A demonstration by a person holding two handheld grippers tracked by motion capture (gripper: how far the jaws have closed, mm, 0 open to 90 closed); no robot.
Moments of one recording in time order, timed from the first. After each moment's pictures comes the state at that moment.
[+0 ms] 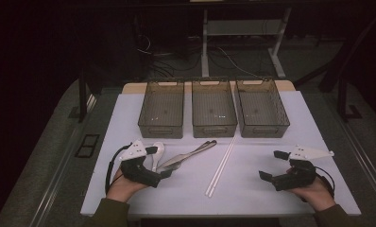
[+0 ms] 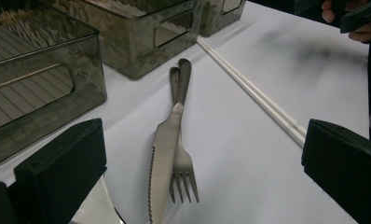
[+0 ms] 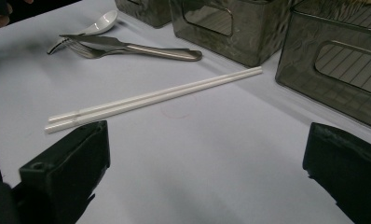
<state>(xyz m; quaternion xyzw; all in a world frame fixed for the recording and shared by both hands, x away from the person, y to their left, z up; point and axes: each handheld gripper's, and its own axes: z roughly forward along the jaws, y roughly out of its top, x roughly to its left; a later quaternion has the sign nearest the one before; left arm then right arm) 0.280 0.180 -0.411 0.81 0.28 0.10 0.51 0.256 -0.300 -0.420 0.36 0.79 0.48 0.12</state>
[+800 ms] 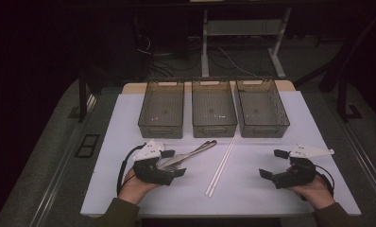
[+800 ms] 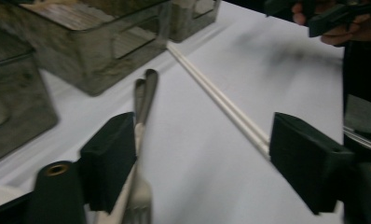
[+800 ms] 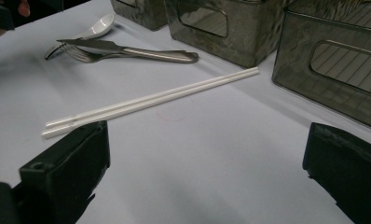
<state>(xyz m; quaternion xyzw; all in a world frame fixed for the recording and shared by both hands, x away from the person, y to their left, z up) 0.276 0.141 -0.406 0.82 0.25 0.07 0.51 0.260 -0.302 -0.421 0.37 0.79 0.48 0.11</state>
